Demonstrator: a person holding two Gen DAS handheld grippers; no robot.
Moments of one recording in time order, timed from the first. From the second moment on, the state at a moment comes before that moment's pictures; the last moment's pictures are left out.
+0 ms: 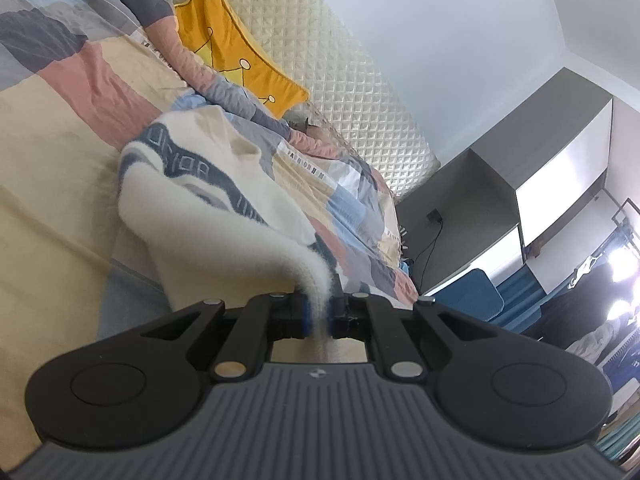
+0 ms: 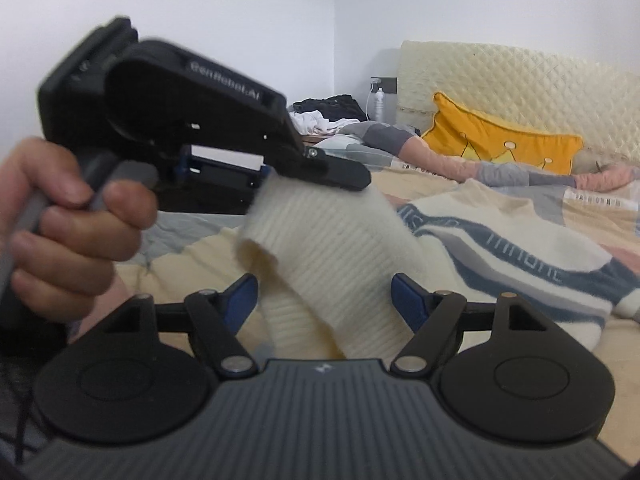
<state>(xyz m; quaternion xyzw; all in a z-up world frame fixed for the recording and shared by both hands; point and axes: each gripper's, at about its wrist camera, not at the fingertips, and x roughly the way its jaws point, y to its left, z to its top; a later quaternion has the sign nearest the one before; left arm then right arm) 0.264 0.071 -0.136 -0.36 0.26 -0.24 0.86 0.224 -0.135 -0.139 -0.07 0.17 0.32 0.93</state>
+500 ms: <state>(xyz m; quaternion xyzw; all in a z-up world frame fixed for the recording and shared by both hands) 0.257 0.080 -0.140 -0.38 0.25 -0.24 0.85 0.249 -0.131 -0.142 -0.06 0.15 0.27 0.95</state>
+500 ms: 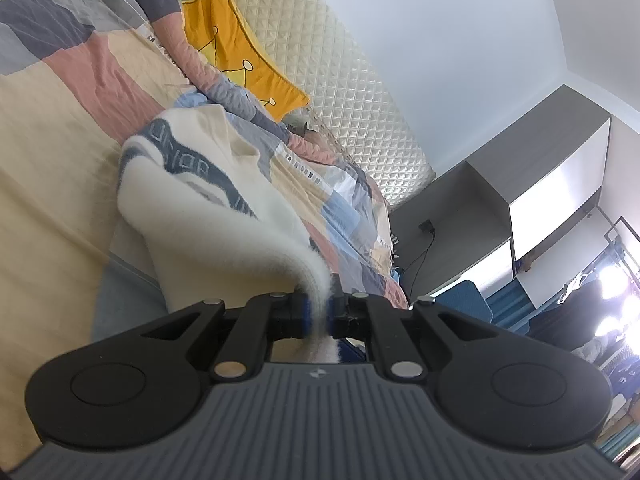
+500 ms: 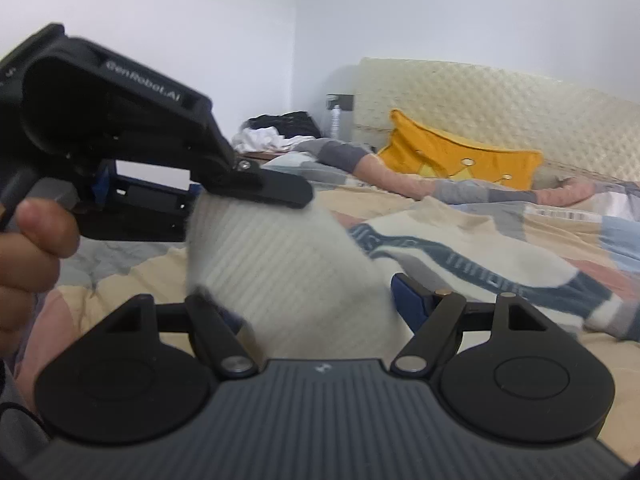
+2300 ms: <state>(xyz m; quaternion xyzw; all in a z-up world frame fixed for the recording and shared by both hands) 0.283 0.037 -0.190 -0.34 0.38 -0.08 0.85 0.348 -0.301 -0.117 0.25 0.16 0.22 0.93</state>
